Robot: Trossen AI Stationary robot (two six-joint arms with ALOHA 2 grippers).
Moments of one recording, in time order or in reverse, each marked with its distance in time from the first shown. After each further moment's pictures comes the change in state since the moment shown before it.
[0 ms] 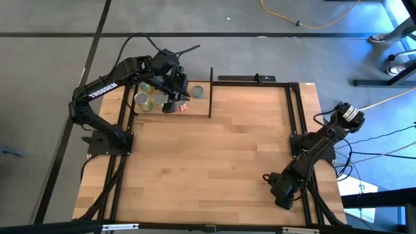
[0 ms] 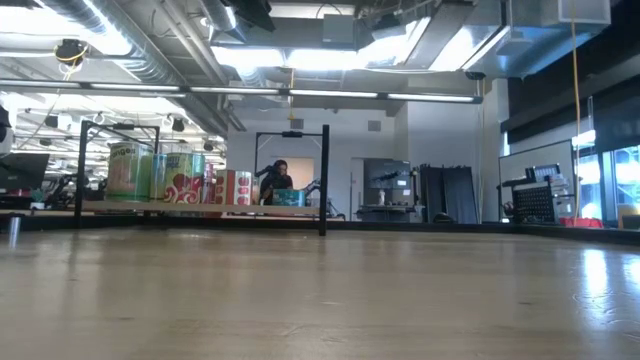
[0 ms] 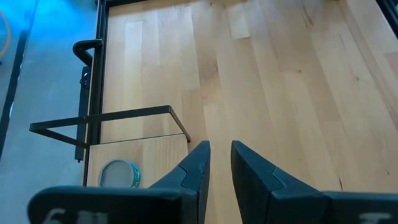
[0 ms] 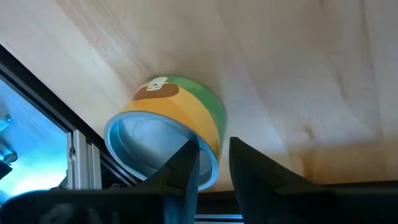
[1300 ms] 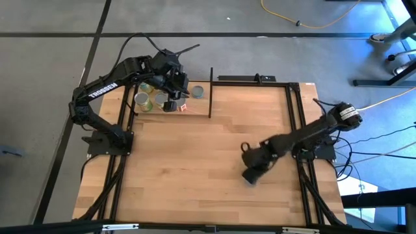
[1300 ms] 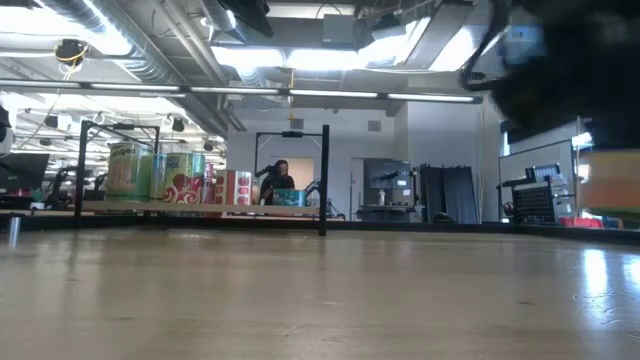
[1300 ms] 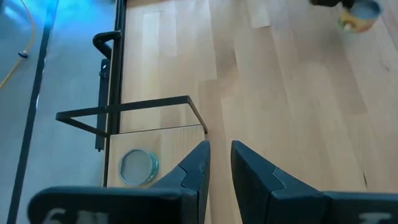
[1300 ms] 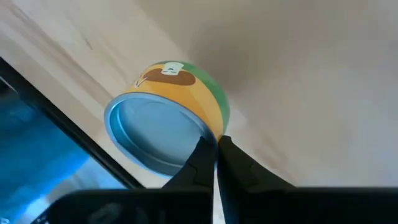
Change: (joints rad) left arm 0.001 0.000 0.000 -0.001 -0.081 0.020; right arm -0.484 0.014 0.183 -0.061 0.058 -0.160
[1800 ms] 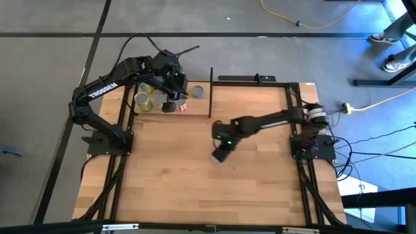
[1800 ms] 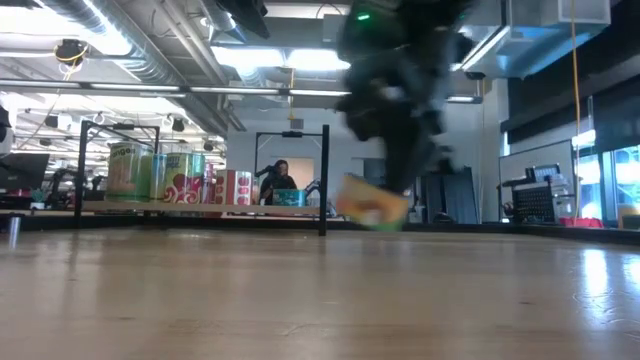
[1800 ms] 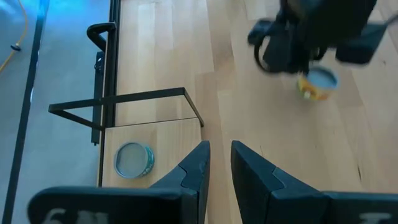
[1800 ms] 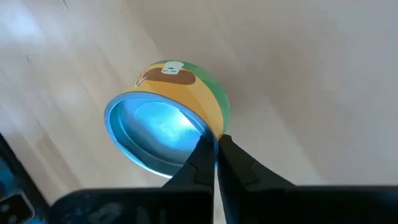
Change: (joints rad) left arm 0.000 0.000 0.000 -0.030 -0.001 -0.001; right arm -0.345 0.352 0.378 0.001 0.086 -0.494
